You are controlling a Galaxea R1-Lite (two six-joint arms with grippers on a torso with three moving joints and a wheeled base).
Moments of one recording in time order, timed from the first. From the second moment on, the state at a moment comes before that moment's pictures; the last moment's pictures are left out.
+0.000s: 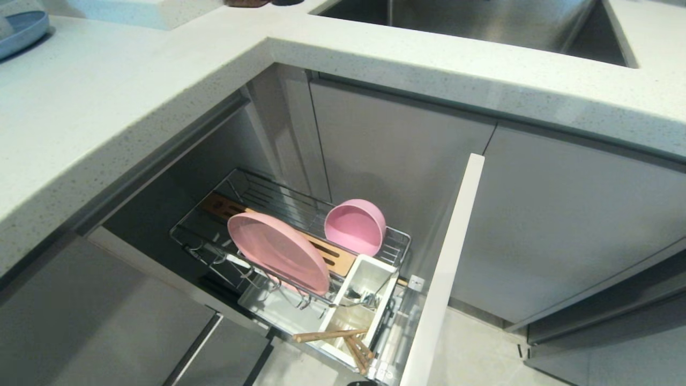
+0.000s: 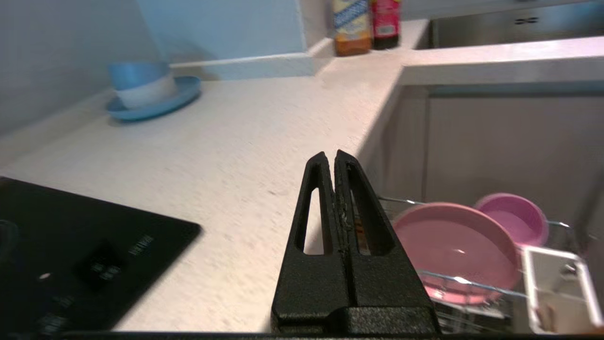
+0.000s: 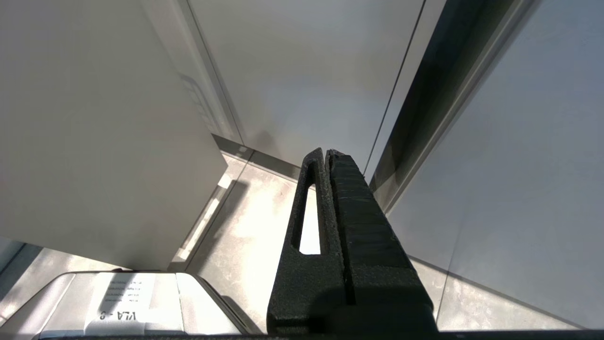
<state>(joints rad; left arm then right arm) 0.00 0.07 -0.74 0.18 -0.04 0.21 0.01 0.00 0.00 0.00 0.00 0.02</state>
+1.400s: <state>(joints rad) 0.00 0.00 -0.23 -0.05 -0.13 0.09 0.01 0.00 0.00 0.00 0.00 0.02</state>
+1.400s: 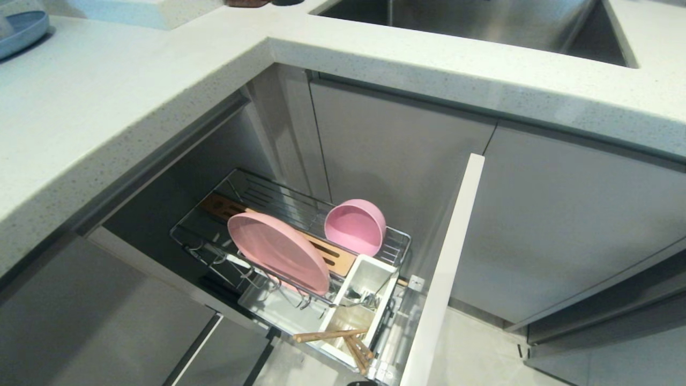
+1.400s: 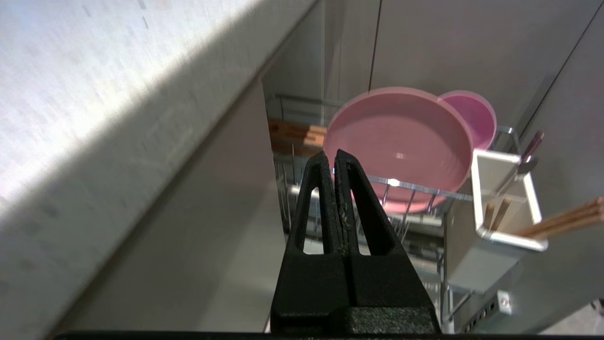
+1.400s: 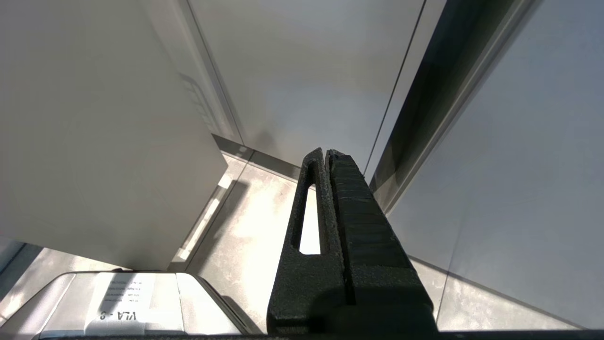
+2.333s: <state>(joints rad) 0.00 0.00 0.00 -0.23 -0.07 0.16 0.01 0.00 0.00 0.00 0.00 0.02</state>
